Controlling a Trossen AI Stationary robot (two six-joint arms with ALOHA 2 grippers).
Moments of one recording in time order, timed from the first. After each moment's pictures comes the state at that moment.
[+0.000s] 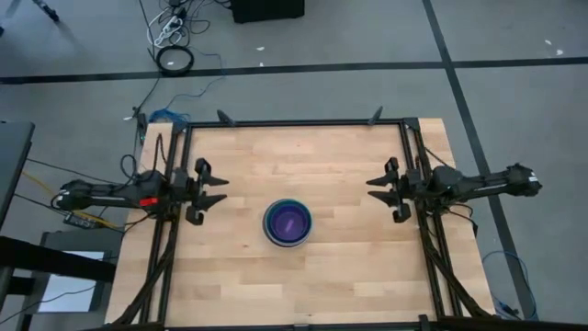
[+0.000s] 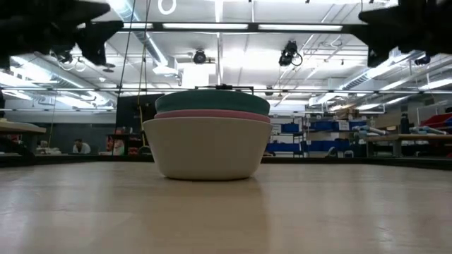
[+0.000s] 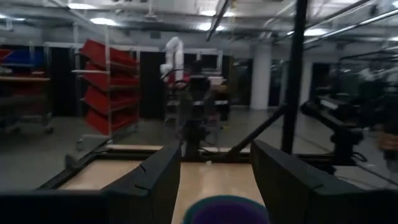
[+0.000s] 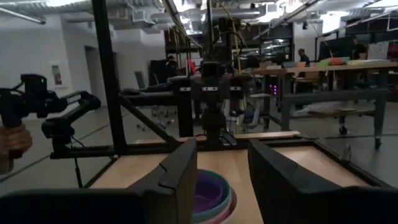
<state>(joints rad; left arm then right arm) -0.02 0.20 0.10 0.35 -0.01 -0.05 0.10 0.26 0.11 0.33 0.09 0.05</state>
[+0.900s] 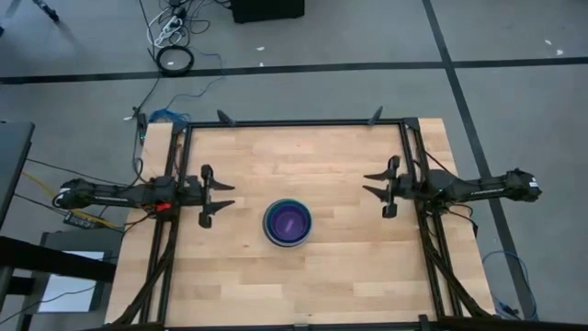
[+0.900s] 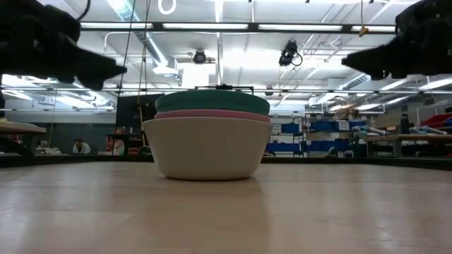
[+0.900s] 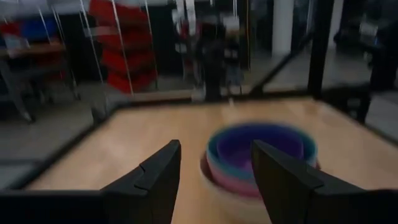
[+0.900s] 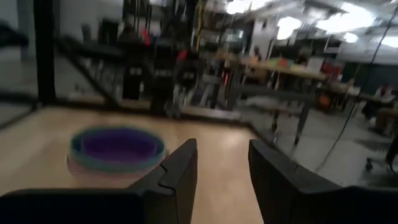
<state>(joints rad) -0.04 0.20 0.01 0.21 -0.10 0.07 0.04 0.21 0.01 0.32 0.22 -0.20</state>
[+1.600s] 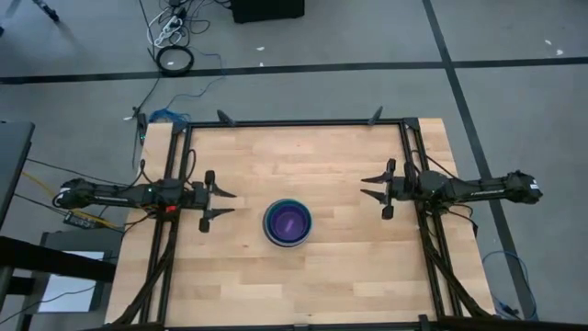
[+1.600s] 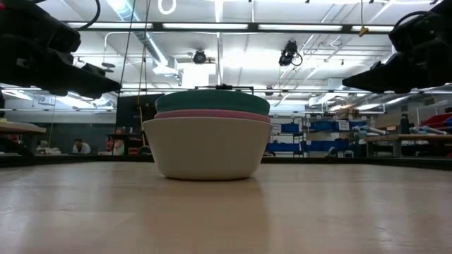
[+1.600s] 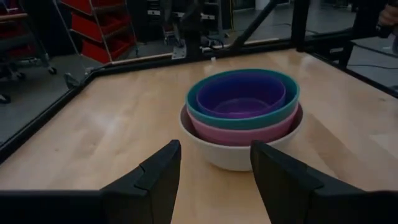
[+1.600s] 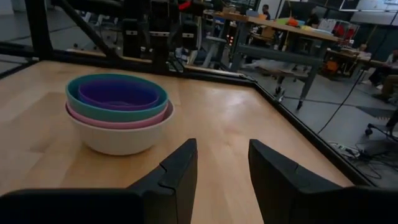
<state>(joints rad) -0.05 0.20 0.01 0.03 -0.03 0.12 0.01 0.21 0.01 0.13 0.21 -0.18</state>
